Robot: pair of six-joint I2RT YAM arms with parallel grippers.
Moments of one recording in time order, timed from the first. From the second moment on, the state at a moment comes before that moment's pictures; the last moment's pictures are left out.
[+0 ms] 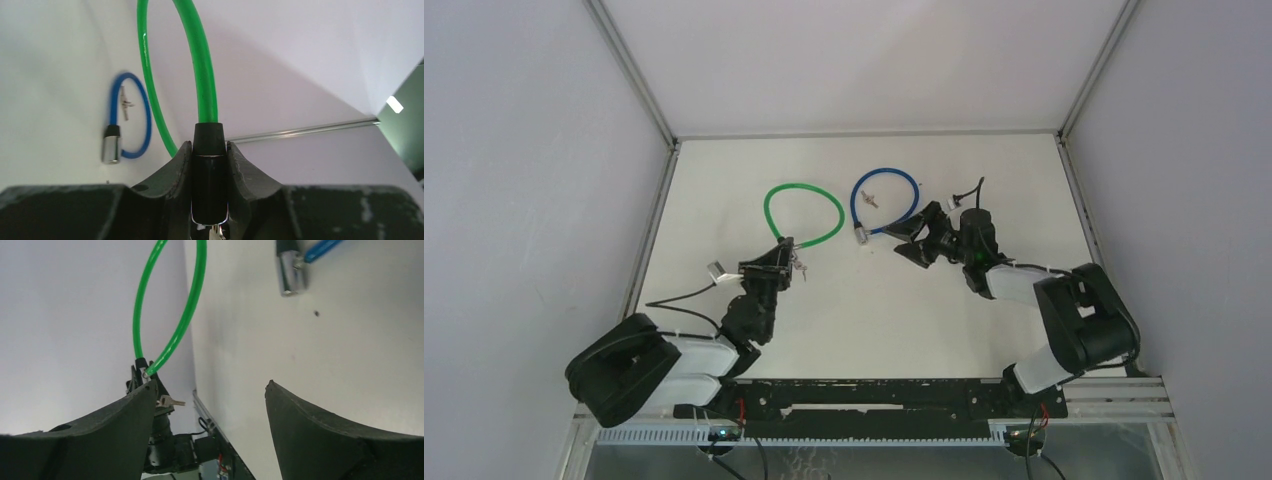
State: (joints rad) left arm -0.73 1.21 0.05 1.33 -0.69 -1.39; right arm 0.34 1.56 0.57 0.68 -0.57 1.27
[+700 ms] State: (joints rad) left arm -0.80 1.20 0.05 1.31 -0.71 -1.47; right arm 1.03 1.19 0.42 0.74 0.02 0.00
